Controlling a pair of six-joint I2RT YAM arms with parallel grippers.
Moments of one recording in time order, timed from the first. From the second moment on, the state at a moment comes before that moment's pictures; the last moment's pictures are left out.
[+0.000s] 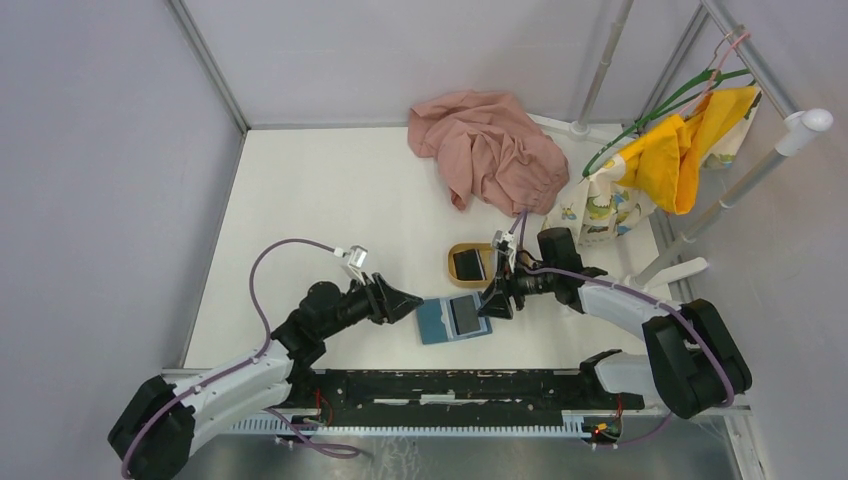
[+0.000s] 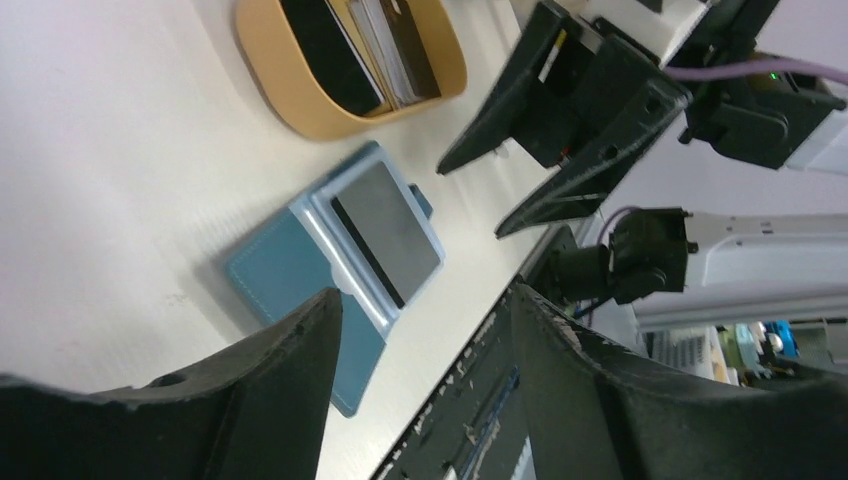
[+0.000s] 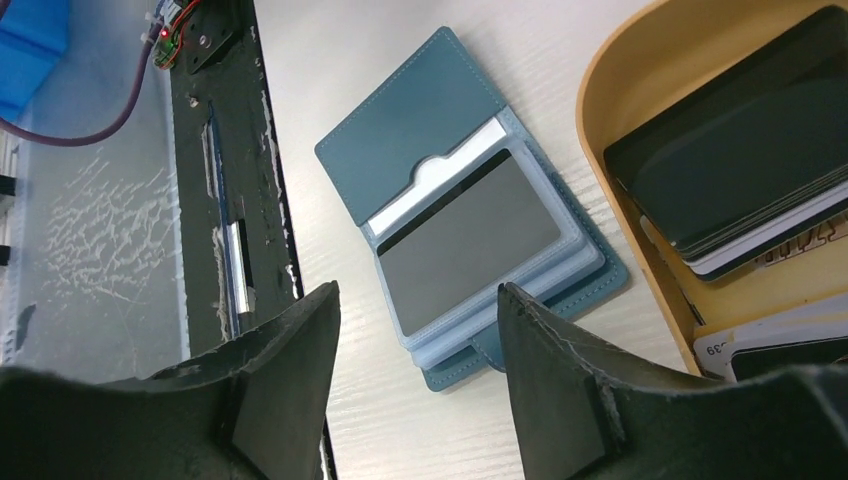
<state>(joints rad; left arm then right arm) -0.69 0.72 0.10 0.42 0.25 -0.86 0.38 1.27 0.45 0.03 -0.99 -0.13</state>
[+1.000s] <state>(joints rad) -0.99 1.41 0.31 0.58 0.07 -0.85 0.41 1.42 0.44 0.09 -0.90 0.09</state>
